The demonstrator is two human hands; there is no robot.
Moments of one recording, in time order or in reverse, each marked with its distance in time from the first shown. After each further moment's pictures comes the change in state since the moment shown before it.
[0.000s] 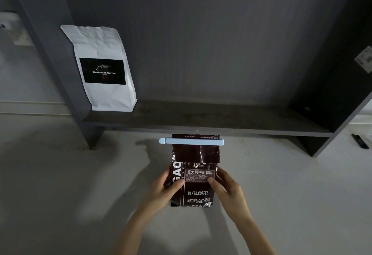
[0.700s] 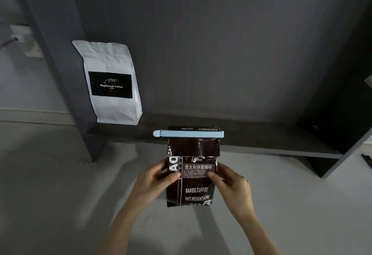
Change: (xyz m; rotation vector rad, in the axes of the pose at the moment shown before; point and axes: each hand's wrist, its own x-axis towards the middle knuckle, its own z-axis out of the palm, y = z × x) left_hand 0.016 0.060 -0.041 0.049 0.025 0.161; right_hand 0.031 -0.063 0.008 -0.138 0.082 -0.202
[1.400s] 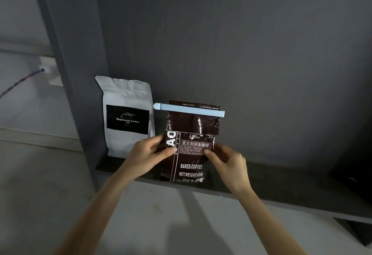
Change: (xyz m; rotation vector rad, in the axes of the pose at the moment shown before) left_hand 0.108 0.081 -0.088 0.329 0.105 0.248; right_hand 0.138 -0.079 0.041 -0.068 -0.044 -0.236
